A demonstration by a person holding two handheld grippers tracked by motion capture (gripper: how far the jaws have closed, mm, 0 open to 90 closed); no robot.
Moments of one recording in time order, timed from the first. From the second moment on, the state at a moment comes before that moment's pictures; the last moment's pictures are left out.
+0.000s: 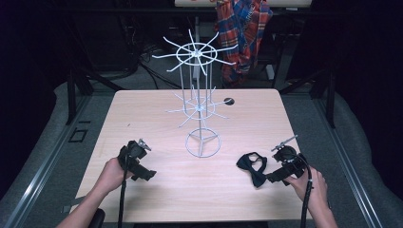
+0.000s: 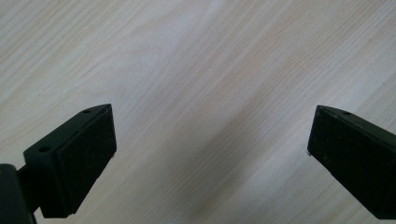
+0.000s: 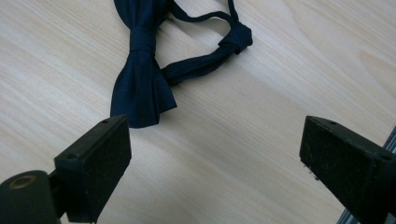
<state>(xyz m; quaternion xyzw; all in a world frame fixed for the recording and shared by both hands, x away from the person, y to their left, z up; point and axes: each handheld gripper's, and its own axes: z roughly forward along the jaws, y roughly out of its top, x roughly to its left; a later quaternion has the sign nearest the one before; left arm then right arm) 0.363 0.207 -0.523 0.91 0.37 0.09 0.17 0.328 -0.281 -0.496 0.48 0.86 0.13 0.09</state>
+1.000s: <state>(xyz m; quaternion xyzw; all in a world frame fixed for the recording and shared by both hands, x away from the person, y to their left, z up) 0.362 0.209 -0.524 0.91 0.37 0.09 0.17 0.338 -0.244 -0.510 0.44 0.89 0.13 0.07</state>
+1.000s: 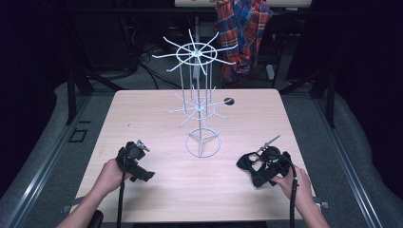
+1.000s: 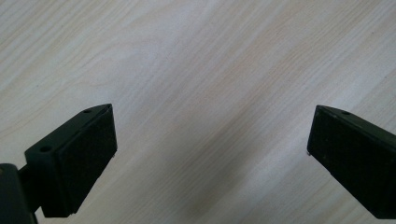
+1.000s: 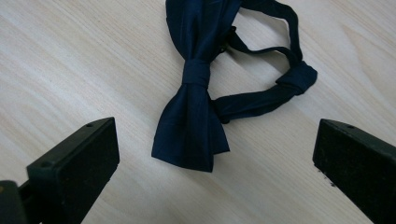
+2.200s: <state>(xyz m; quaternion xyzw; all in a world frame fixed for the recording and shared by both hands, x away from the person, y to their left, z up) 0.361 0.207 -0.526 0.91 0.37 0.08 0.17 0.347 -0.230 -0.537 0.44 0.89 0.06 0.07</state>
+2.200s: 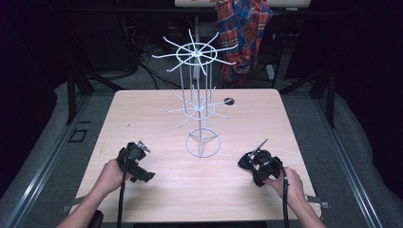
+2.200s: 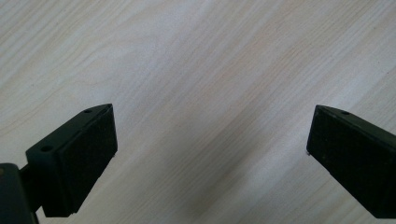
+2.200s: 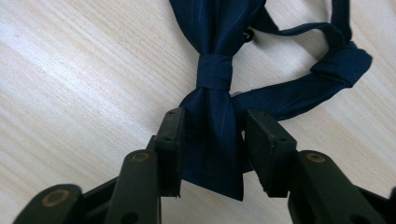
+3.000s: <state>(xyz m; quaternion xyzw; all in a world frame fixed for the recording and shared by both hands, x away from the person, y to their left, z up) 0.361 0.208 -0.526 0.91 0.37 0.08 0.17 0.341 -0.223 -0.533 0.39 0.91 0.07 0.08</state>
